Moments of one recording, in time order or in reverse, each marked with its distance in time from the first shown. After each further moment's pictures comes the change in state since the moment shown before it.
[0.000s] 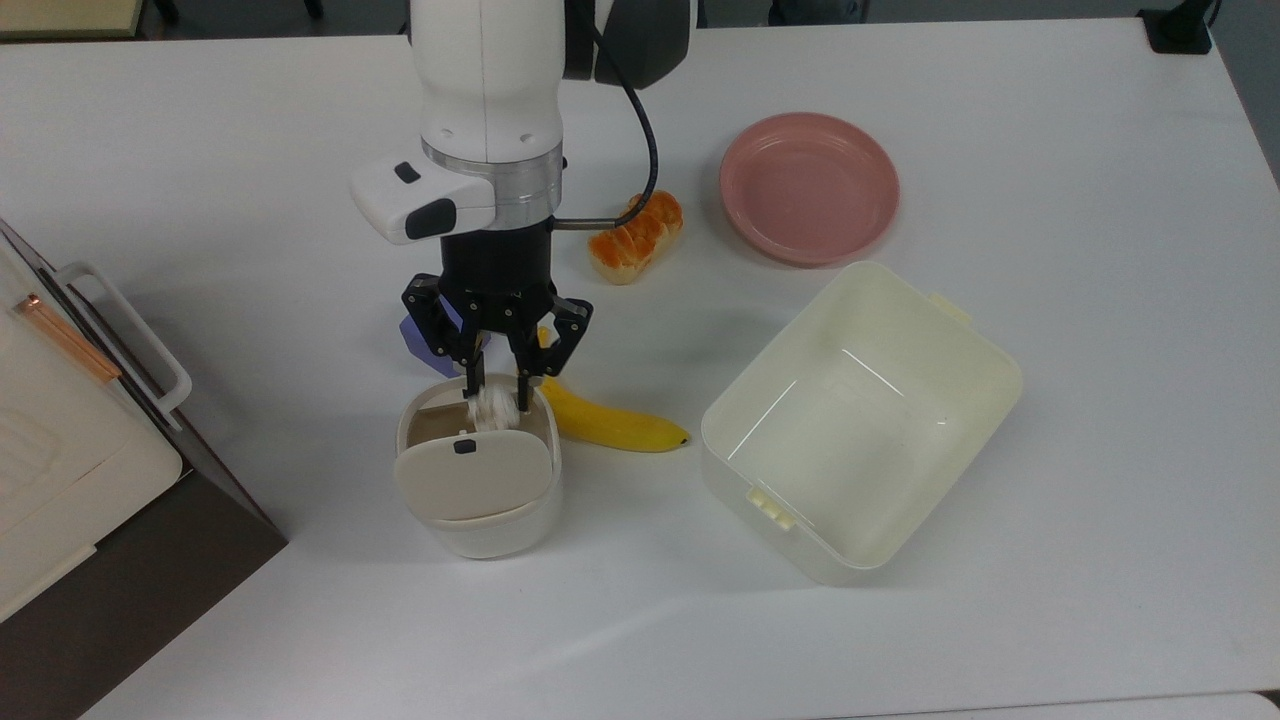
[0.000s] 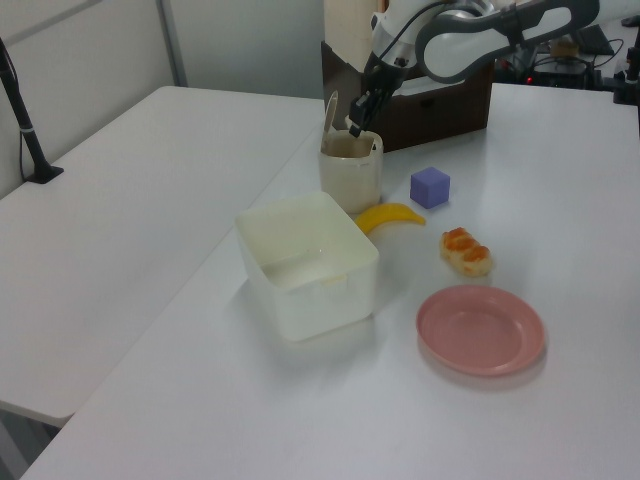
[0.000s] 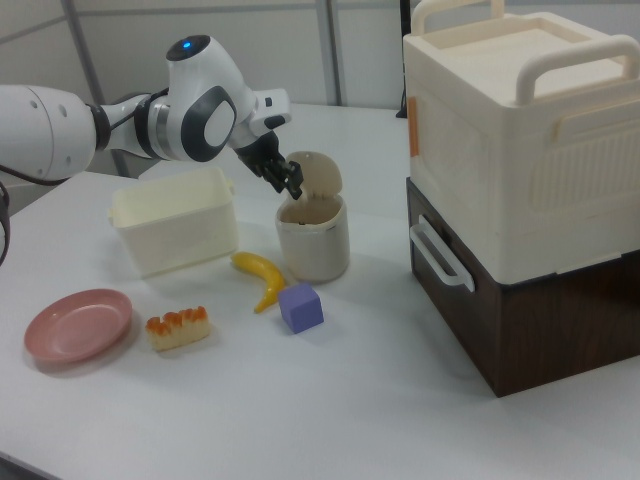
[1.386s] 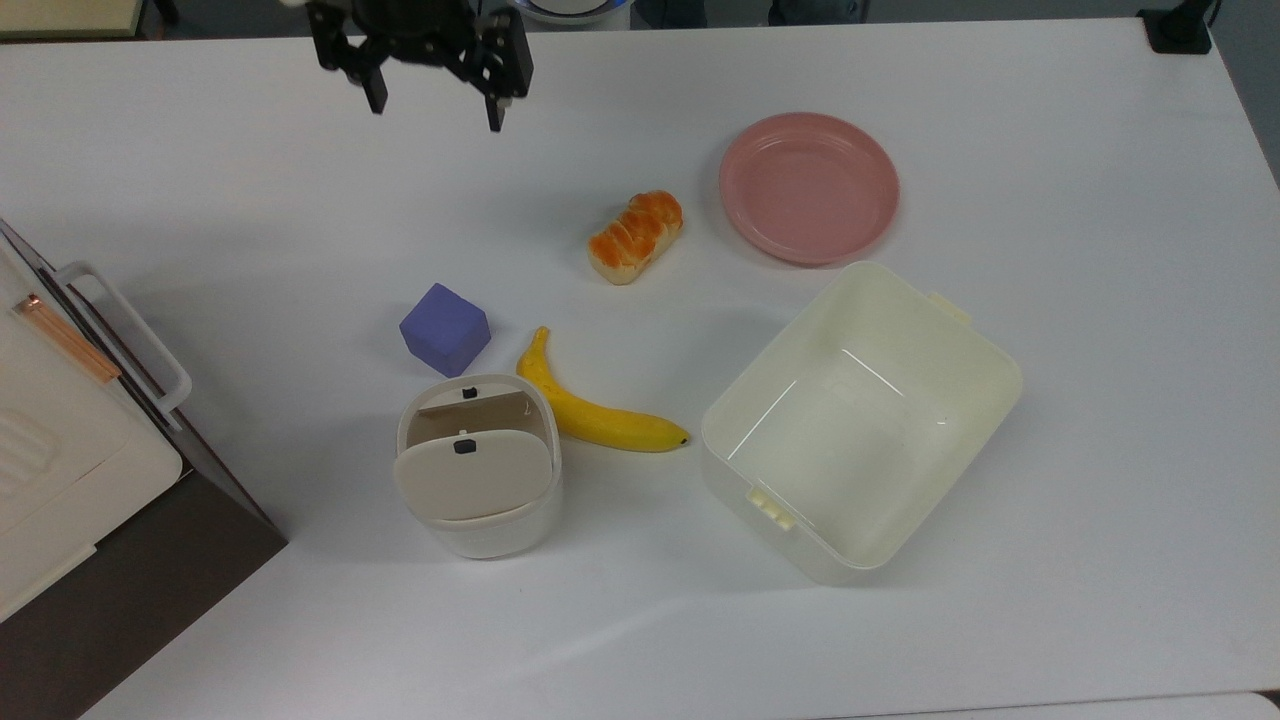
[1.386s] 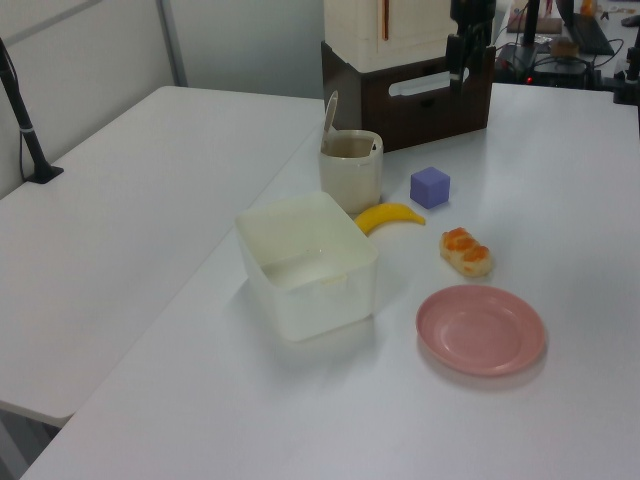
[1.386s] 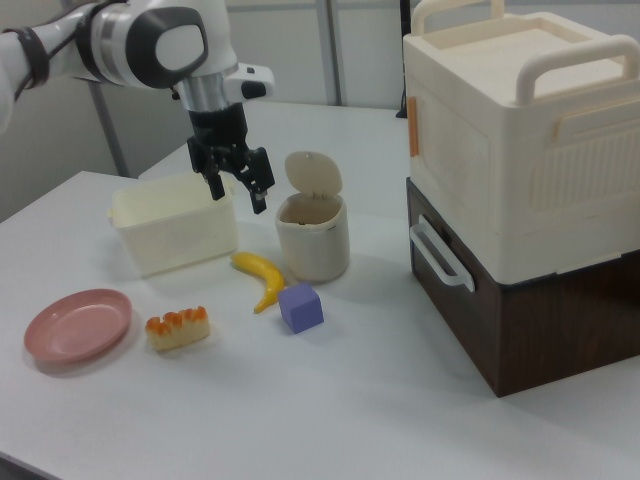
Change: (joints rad) arm -0.179 -0.313 0.102 -0.063 0.016 -0.684 -0.163
